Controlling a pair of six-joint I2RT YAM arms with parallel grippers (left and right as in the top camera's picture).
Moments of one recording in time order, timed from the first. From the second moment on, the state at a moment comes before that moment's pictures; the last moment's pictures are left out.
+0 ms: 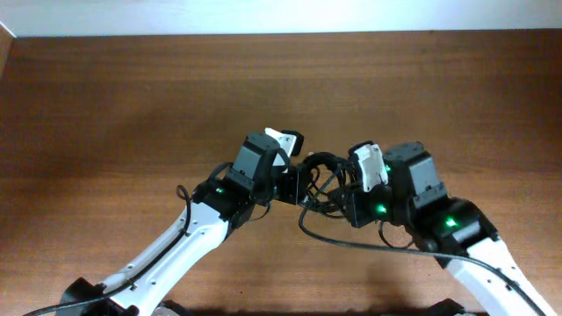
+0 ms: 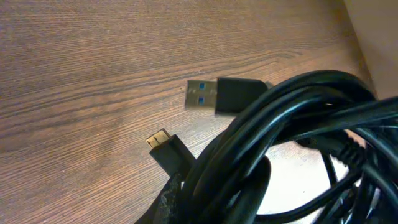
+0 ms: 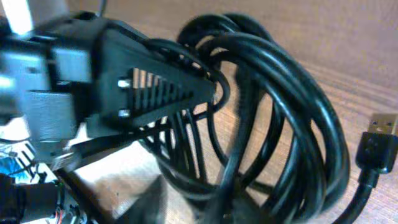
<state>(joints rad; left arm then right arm) -0.56 1.41 0.86 -0.23 0.35 -0.43 0.45 1.10 0.89 -0.67 -0.39 0.25</state>
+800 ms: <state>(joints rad) -0.49 1.40 0.87 -0.24 0.12 -0.45 0.45 0.80 0.89 -0.79 -0.24 0.30</state>
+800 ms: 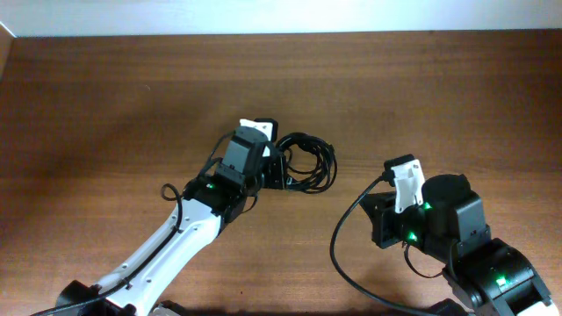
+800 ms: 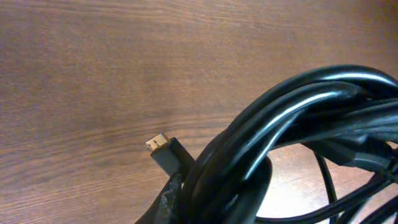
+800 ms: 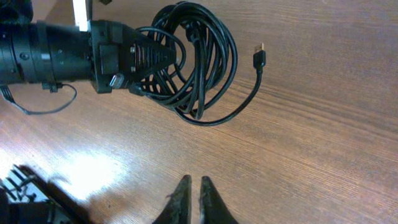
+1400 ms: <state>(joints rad) -0.49 1.40 0.87 -0.23 0.45 -0.35 0.45 1.02 0.89 -0.69 -0.31 0.33</state>
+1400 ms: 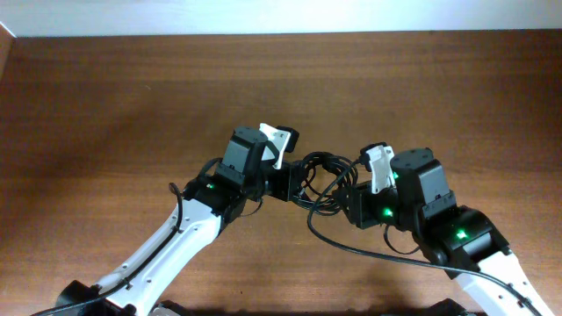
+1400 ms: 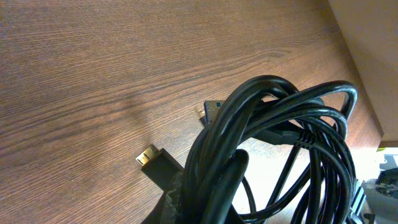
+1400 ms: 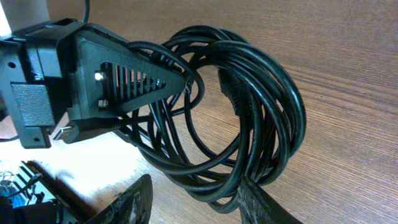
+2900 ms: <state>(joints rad) -0.49 1.40 0.87 -0.24 0.22 -0.44 0.45 0.97 0.89 -0.75 -0.11 0.48</state>
